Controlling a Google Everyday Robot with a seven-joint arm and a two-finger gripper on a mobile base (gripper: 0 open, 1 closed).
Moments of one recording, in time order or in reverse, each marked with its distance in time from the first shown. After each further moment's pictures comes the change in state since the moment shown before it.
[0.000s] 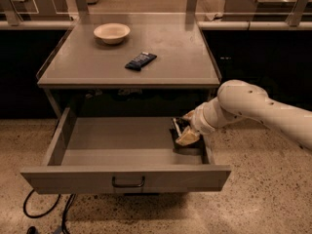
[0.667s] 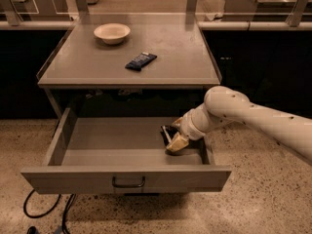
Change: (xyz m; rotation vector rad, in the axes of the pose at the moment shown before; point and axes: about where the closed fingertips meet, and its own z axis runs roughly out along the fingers) arm -0.010 0.015 0.052 -0.103 -0.029 -0.028
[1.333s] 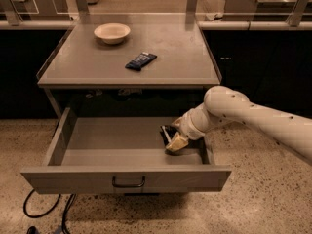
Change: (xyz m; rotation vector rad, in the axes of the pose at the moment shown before) arm 0.000 0.000 0.000 0.000 0.000 0.000
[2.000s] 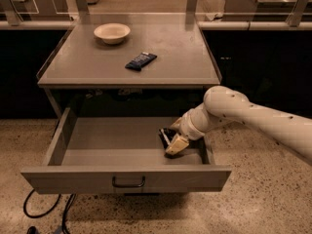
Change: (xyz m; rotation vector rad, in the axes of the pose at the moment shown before) arm 0.000 0.000 0.000 0.000 0.000 0.000
